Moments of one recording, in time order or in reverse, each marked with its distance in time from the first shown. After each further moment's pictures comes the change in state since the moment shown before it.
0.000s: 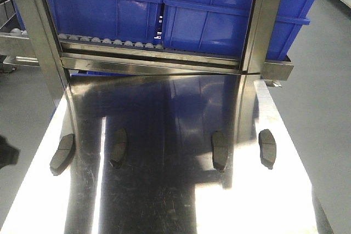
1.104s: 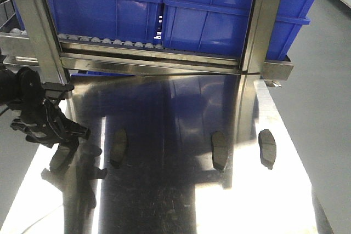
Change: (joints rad) left arm -0.099 0.820 -0.465 0.089 -0.016 -0.098; right arm 0.000 0.000 0.000 0.000 0.000 0.000
